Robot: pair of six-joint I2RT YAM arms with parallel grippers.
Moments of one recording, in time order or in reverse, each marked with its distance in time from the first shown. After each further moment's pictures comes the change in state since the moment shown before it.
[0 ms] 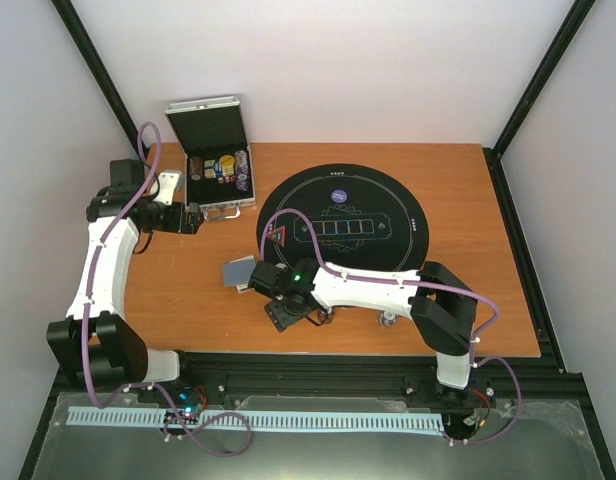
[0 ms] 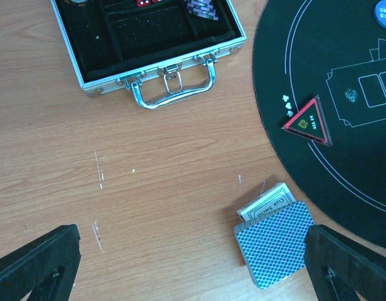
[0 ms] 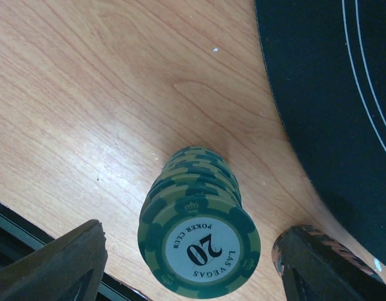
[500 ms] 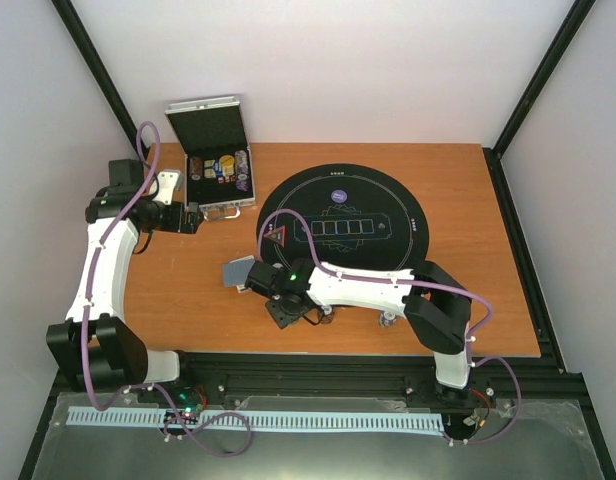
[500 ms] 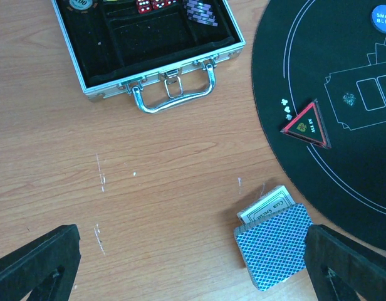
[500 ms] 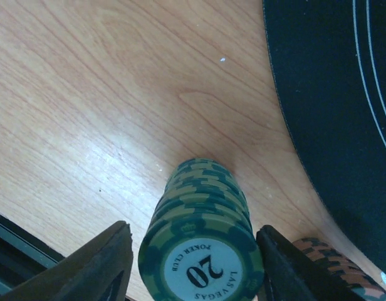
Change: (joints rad) left arm 0.001 -0.011 0.000 0.009 0.000 0.000; right arm 0.000 0.033 0.021 0.003 0.001 -0.007
